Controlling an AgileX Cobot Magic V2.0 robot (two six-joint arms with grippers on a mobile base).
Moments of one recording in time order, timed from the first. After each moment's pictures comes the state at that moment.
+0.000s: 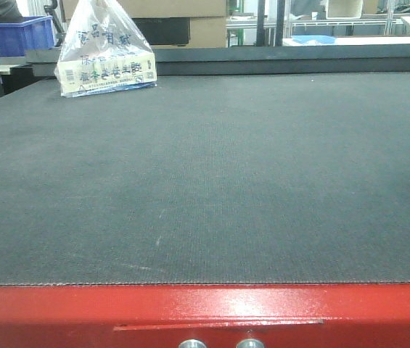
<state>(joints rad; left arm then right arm) 0.02 0.35 -0.58 -0.11 0.18 0.01 0.19 0.49 -0.67 -0.07 0.25 0.20</state>
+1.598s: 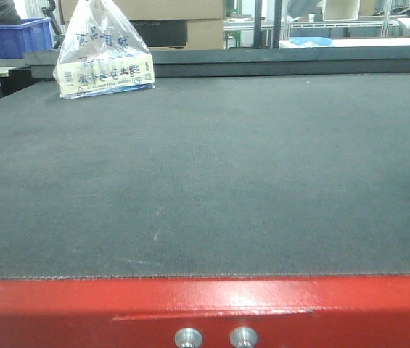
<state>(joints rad) 0.02 0.31 -0.58 -0.11 0.20 0.01 0.19 0.46 -0.67 -0.07 0.25 0.20</state>
